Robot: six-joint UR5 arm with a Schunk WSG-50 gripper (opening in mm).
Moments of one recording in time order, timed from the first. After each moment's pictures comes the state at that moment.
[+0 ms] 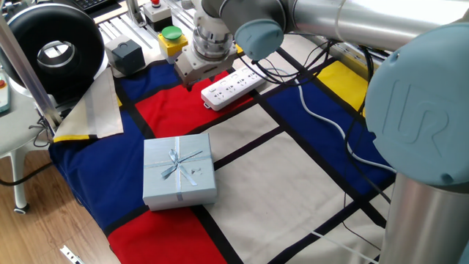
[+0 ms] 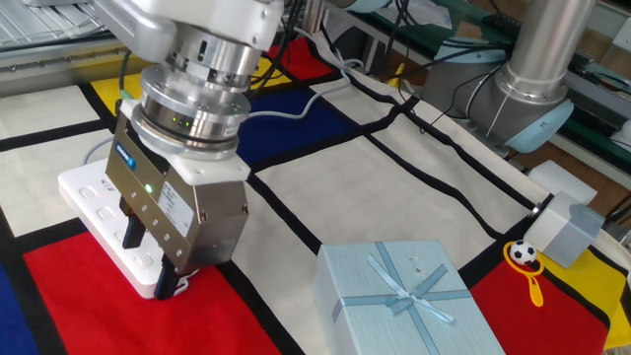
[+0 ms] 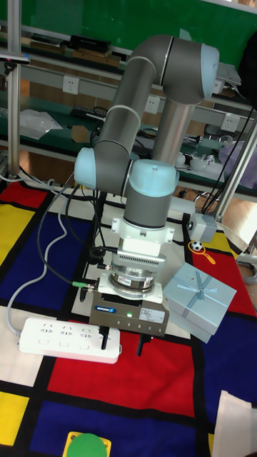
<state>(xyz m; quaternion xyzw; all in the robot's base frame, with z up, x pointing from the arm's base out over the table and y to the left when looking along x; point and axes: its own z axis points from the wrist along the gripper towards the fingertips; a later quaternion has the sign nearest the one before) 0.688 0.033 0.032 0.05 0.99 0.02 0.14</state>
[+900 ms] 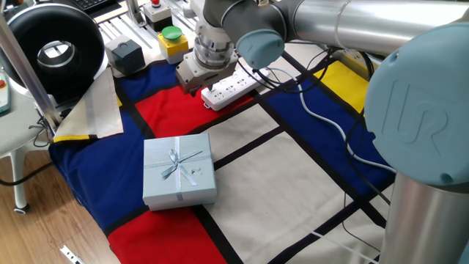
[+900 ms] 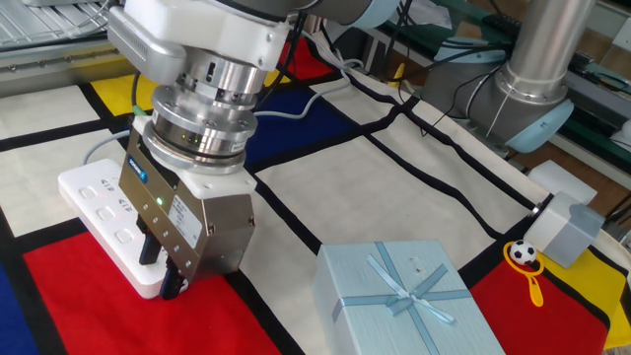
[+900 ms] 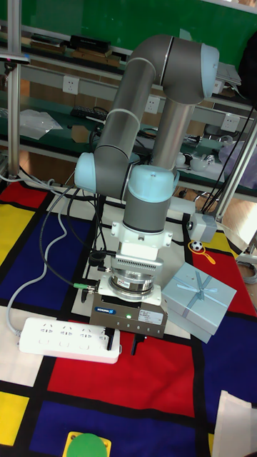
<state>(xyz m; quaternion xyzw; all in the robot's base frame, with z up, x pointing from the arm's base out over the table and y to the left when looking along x) 0.677 0.034 0.019 0.06 0.99 0.02 0.14</state>
